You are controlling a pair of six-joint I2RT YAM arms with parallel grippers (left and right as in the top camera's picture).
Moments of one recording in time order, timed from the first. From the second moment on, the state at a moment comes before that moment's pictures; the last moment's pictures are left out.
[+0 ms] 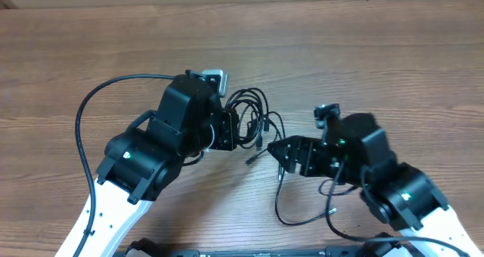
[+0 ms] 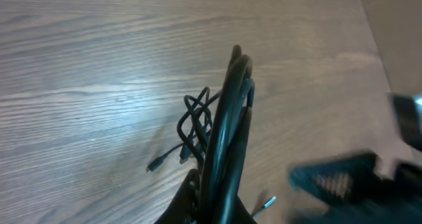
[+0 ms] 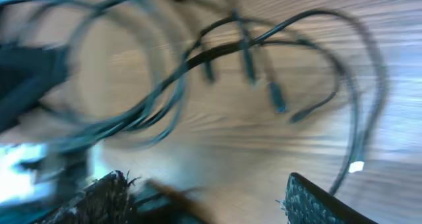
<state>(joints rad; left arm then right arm) -0.55 1.18 1.32 -0.92 0.17 -0.51 0.58 0.96 0.92 -0.69 -0.33 0.75</state>
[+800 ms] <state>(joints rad) -0.29 1.18 1.32 -1.01 0.60 -0.44 0.62 1.09 0.92 -0.54 -0.18 0.59</state>
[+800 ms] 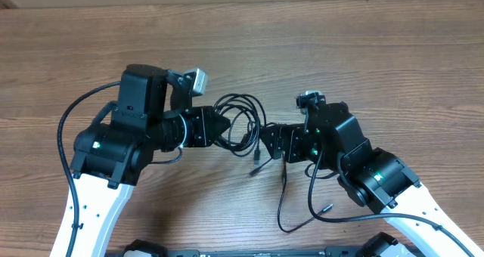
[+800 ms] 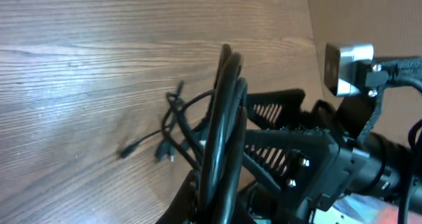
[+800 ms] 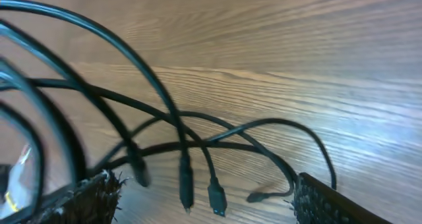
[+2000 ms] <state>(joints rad) -0.28 1.18 1.33 -1.16 1.07 -0.04 0.37 1.15 0.92 -0.23 0.20 0.46</state>
